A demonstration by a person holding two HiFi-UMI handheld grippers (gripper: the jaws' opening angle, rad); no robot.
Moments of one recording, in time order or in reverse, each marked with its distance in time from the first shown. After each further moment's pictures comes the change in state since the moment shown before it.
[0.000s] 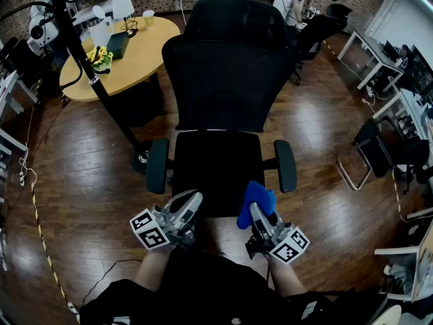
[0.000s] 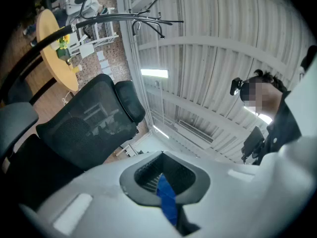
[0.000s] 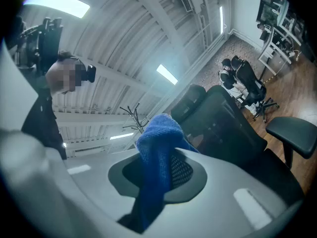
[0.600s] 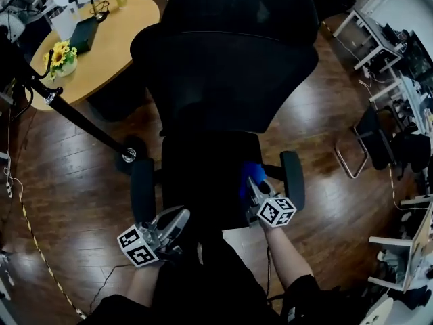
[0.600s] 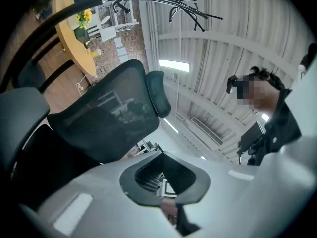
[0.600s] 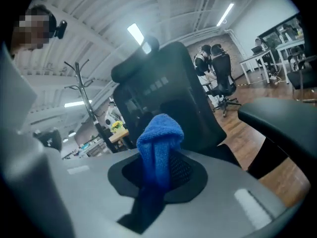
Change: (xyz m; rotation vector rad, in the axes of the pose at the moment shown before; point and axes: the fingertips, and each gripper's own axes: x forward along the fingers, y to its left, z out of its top) left arm 0.002 0.138 0.025 -0.116 0.093 0.105; right arm 0.108 -0.285 -0.097 -0.069 0.295 -0.430
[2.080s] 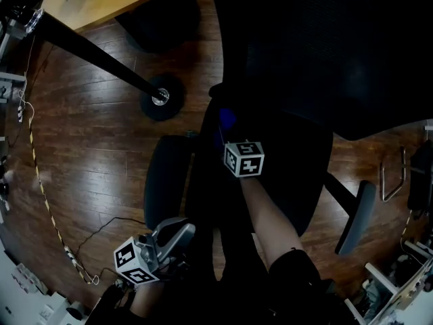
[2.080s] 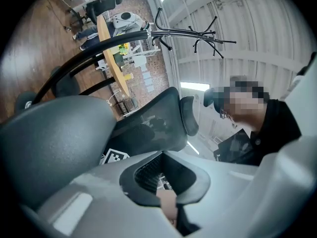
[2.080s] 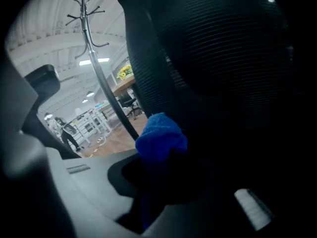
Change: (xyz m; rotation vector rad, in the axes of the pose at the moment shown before) left arm -0.070 0.125 0.011 -0.088 -0.258 0.241; right arm 0.337 0.077 -0.197 -0.251 0.391 0.186
